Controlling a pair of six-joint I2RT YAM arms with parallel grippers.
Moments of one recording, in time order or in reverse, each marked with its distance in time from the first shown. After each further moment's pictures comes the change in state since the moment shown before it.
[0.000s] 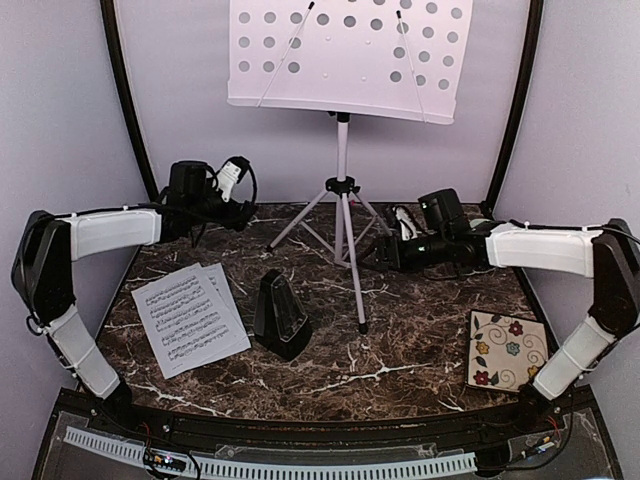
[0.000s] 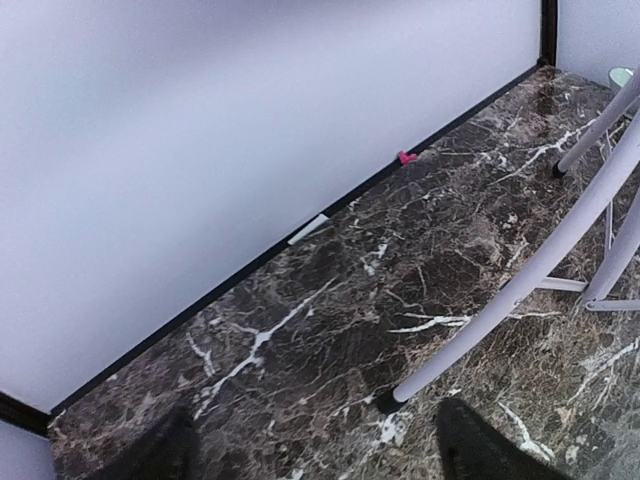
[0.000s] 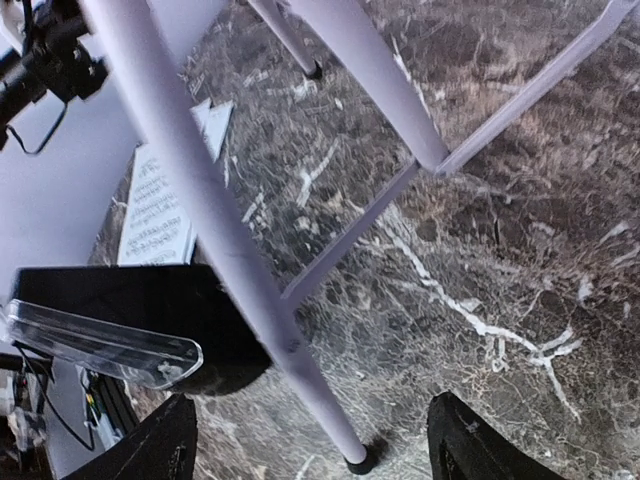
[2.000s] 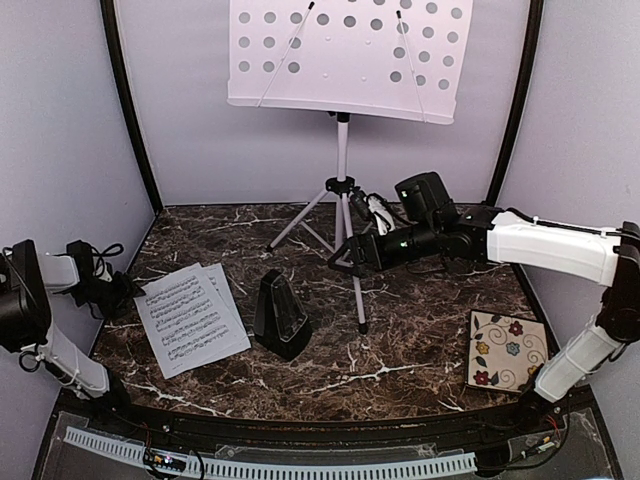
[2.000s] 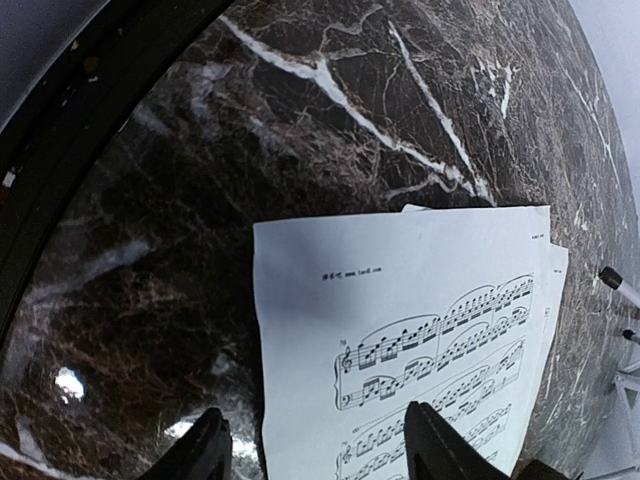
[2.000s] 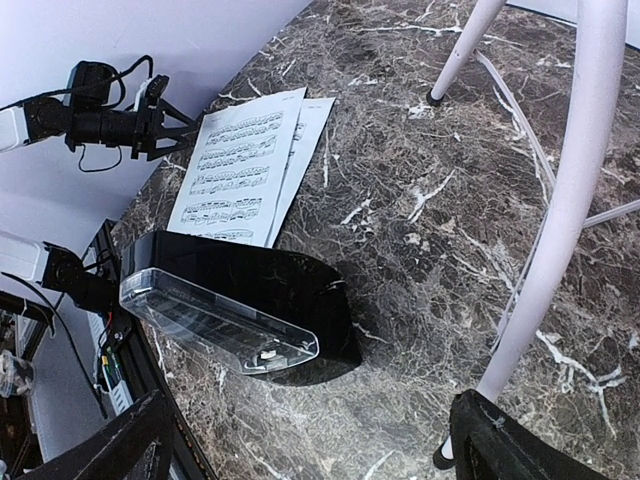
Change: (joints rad) left arm 0.881 -0.277 -0.497 -0.519 0.359 -0.668; right arm 0.204 -0.082 0.168 -0.173 0.098 -0.074
